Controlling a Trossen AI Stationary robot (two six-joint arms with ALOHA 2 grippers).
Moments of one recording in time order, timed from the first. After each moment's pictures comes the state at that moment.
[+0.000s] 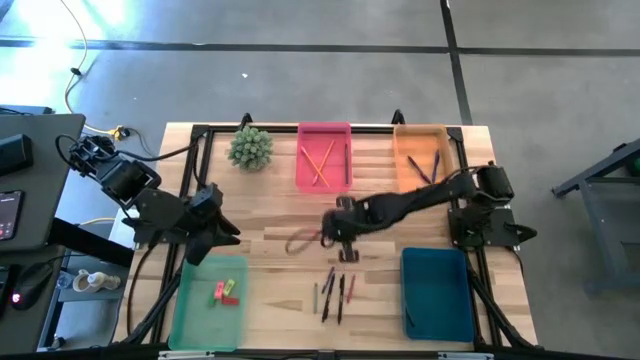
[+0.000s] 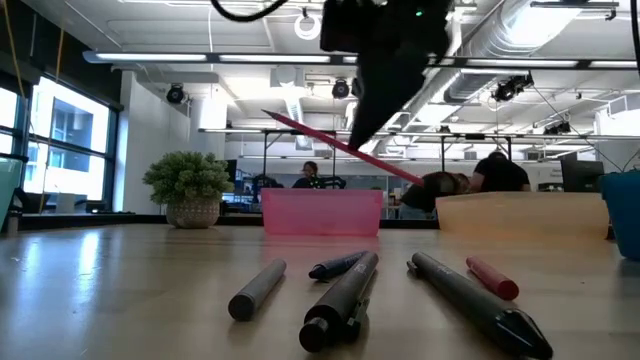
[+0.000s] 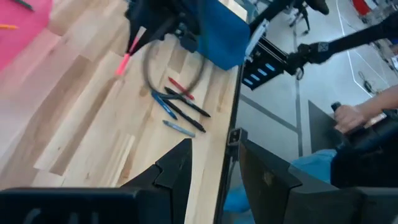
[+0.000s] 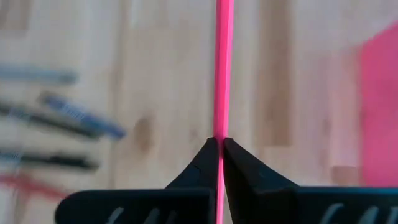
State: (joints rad) left arm -0.48 1.01 1.35 -1.00 -0.28 -0.93; right arm 0.16 1.82 1.38 -0.67 0.11 0.07
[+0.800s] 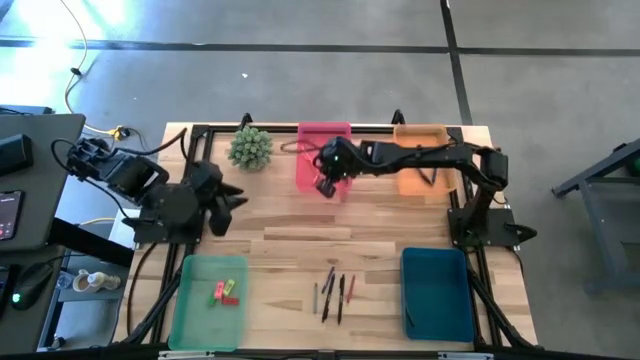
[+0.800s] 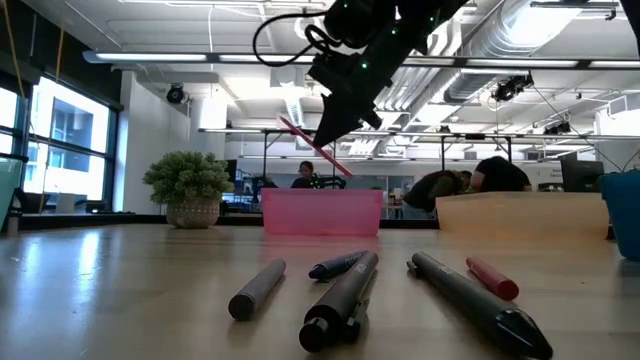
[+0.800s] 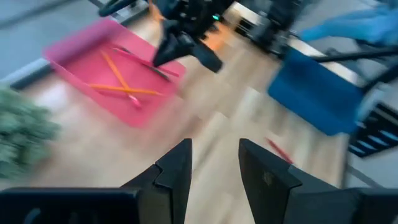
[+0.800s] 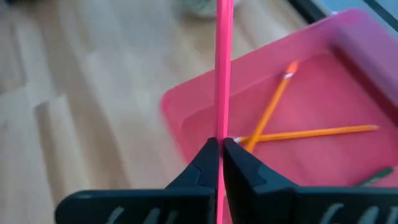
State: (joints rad) left arm -0.37 1.02 1.35 -1.15 -0.65 -0.90; right arm -0.24 1.81 1.39 -0.40 0.10 0.19
